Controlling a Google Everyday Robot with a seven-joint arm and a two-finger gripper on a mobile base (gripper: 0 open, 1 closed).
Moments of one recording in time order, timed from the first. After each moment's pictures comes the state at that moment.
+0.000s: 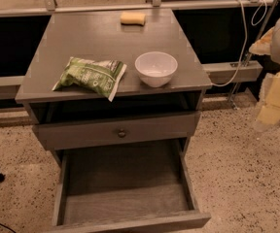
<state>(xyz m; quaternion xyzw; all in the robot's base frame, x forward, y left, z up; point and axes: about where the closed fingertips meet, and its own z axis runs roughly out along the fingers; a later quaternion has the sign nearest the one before) 0.438 -0.217 0.976 -0.60 0.78 -0.03 0.16</state>
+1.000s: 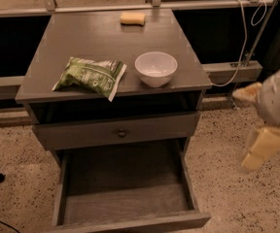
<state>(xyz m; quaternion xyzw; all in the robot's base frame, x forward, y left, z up) 0.419 -0.208 0.880 -0.62 0.76 0.04 0.20</state>
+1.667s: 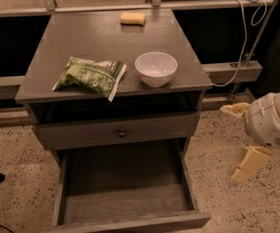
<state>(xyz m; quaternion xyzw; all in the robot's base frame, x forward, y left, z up) 0.415 -0.199 0.834 -0.63 0.73 0.07 0.24</state>
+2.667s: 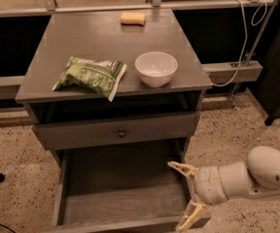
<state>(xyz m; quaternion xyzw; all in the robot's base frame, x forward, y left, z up) 0.384 -0.097 0.630 -0.64 0.61 0.29 0.36</state>
